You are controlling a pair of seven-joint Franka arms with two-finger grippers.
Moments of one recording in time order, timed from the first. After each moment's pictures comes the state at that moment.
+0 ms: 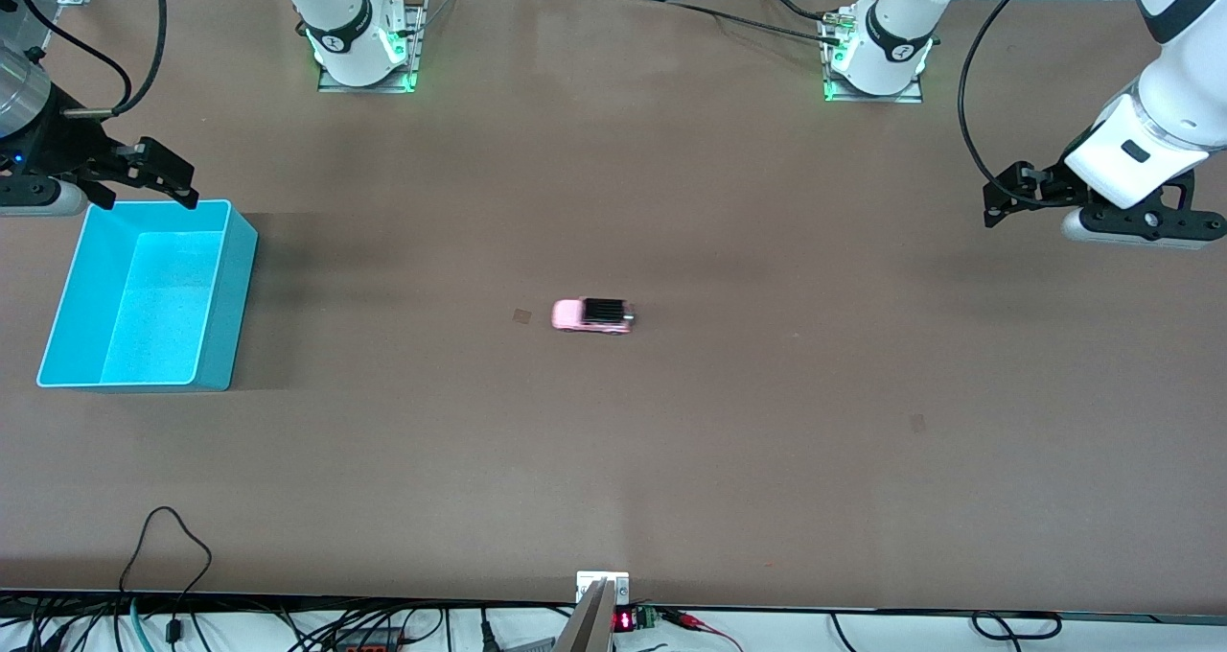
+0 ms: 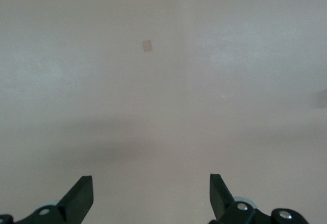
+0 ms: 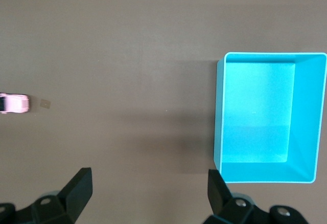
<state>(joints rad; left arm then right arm) 0.01 -0.05 -0.09 -1.79 0.00 1.74 -0.01 0.06 -0.04 -0.02 -1.70 -0.01 1.69 0.02</state>
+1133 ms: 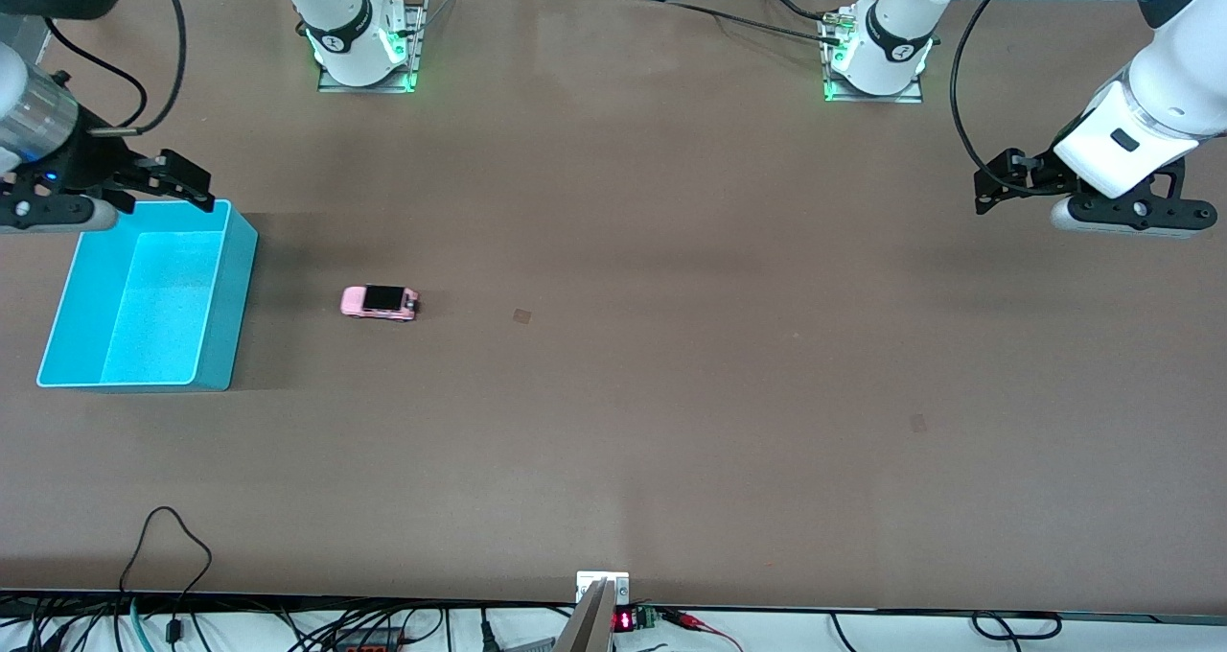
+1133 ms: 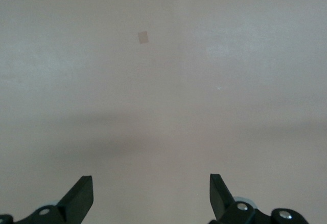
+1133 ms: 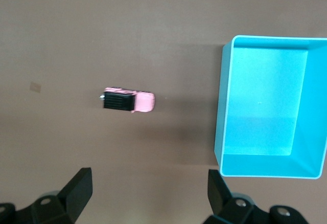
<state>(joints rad) 0.00 -0.05 -0.09 -1.76 0.00 1.68 -0.03 0.06 -0.02 -0.02 -1.76 -0.01 1.69 -0.03</state>
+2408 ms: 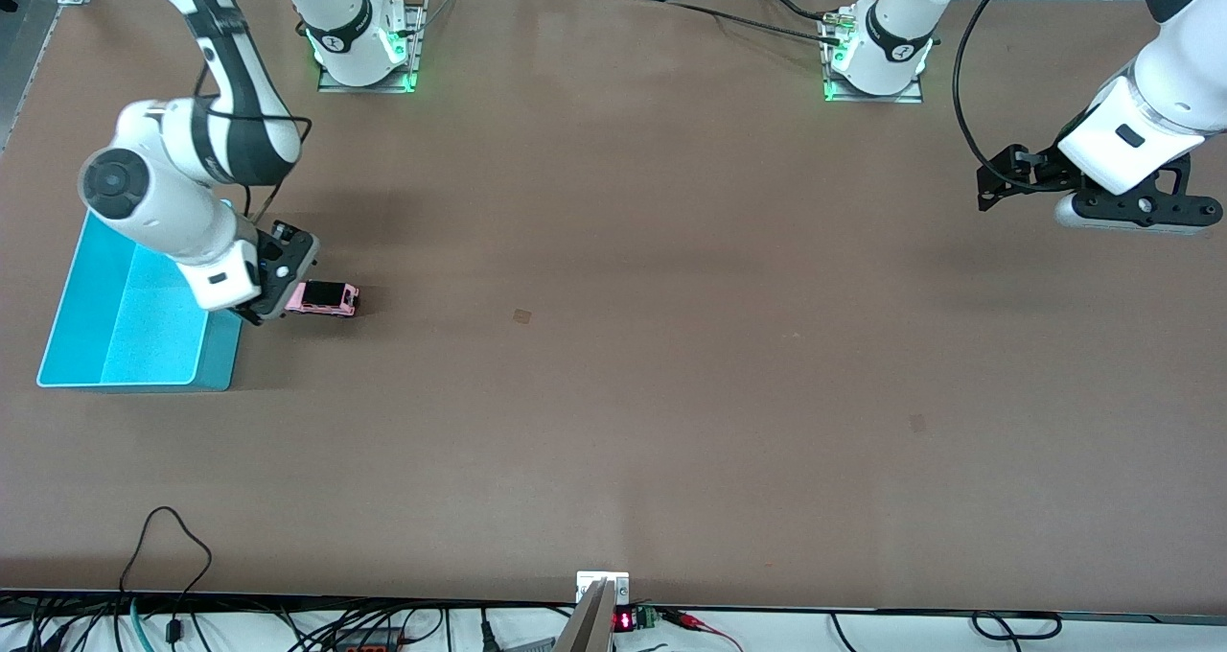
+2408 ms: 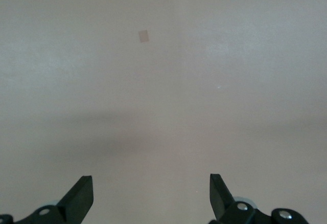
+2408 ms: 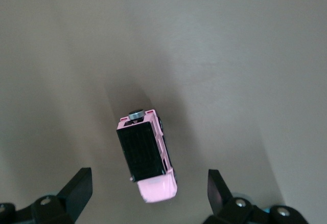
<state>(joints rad) 0.00 -0.05 -0.09 -1.75 0.00 1.66 -0.03 0.08 0.21 -0.02 -2.16 -0.01 2.35 -1.20</state>
